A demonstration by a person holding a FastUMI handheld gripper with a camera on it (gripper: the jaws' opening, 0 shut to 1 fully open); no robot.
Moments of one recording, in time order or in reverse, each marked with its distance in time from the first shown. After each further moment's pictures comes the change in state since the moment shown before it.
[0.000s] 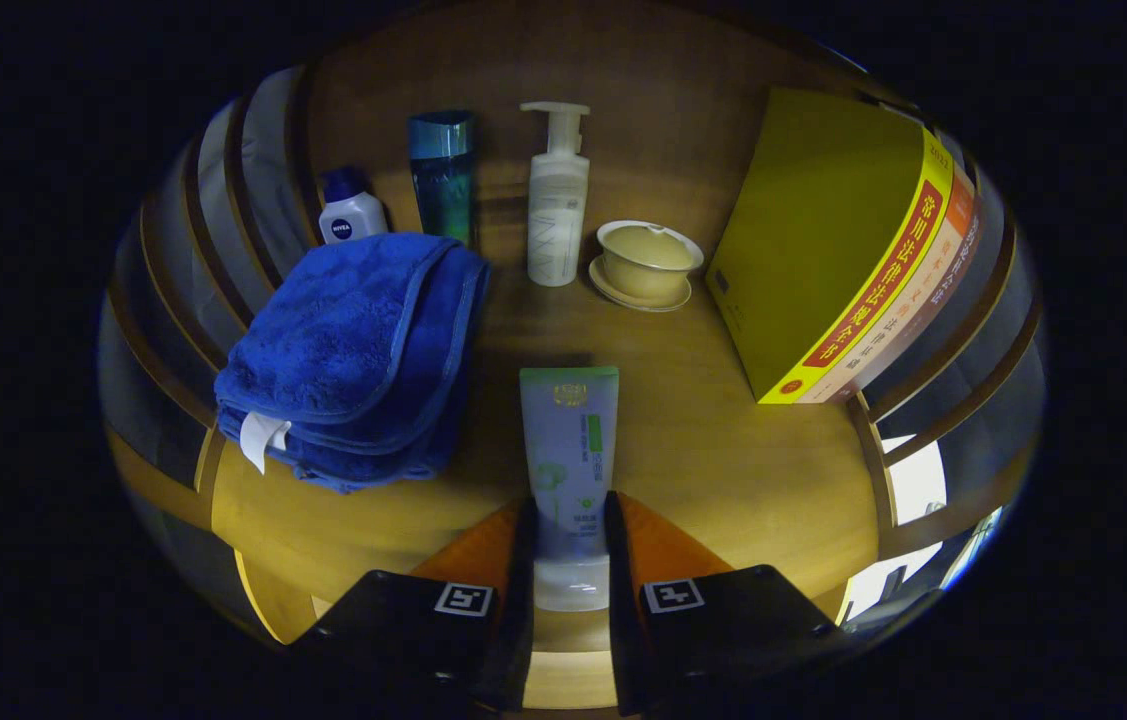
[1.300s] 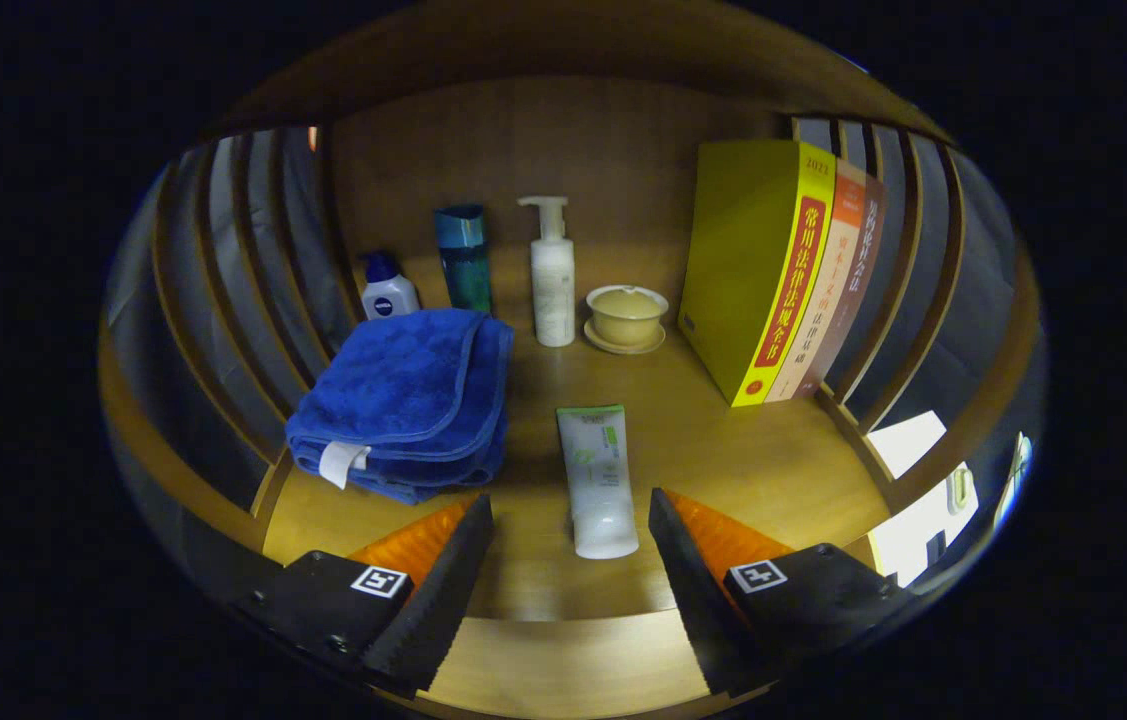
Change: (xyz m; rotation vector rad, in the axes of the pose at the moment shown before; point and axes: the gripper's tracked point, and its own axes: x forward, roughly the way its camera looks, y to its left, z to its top) arm -0.074 0.014 0.013 0.097 -0.286 -0.020
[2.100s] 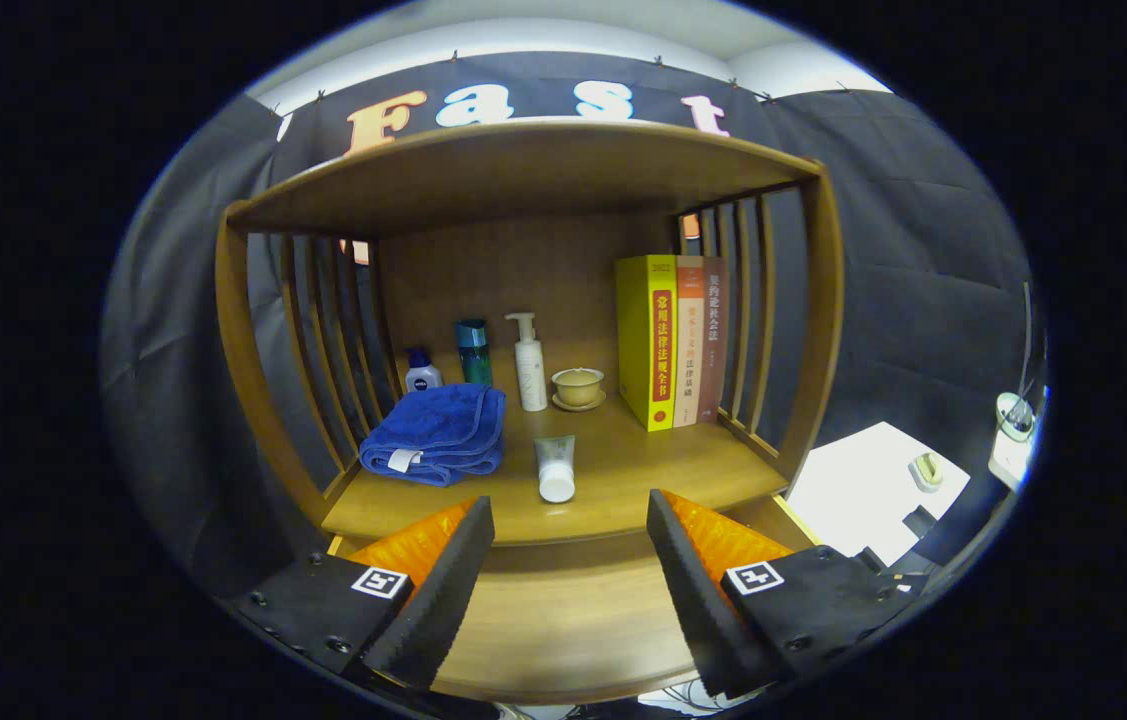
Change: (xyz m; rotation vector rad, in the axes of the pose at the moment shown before) arm -0.185 -0.039 -0.012 0.109 -0.357 -0.033
